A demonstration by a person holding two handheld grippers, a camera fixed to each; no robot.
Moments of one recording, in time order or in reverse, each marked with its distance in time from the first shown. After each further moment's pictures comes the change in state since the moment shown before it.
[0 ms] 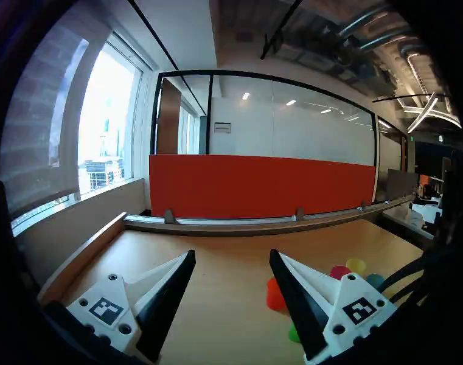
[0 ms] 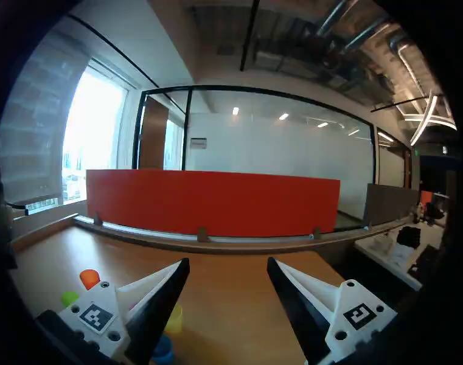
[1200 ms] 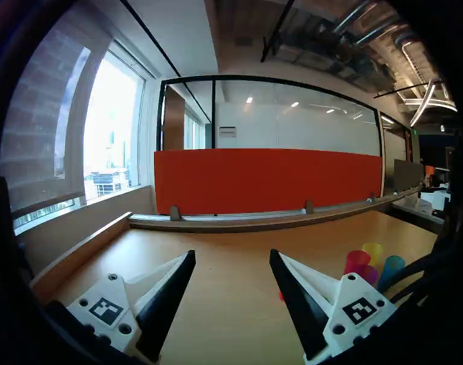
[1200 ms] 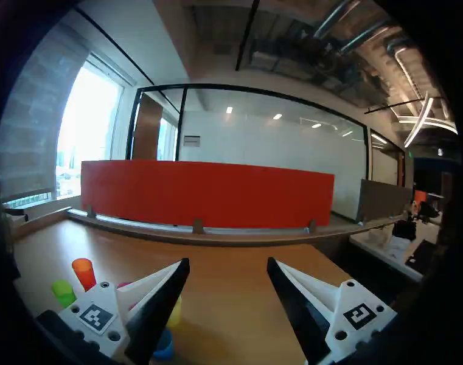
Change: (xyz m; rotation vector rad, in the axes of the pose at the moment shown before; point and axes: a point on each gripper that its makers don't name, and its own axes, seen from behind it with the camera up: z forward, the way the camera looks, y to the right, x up) left arm -0.060 -0.007 0.017 0.052 0.050 0.047; right arm -0.048 -0.011 0.001 -0.047 0.003 -0.016
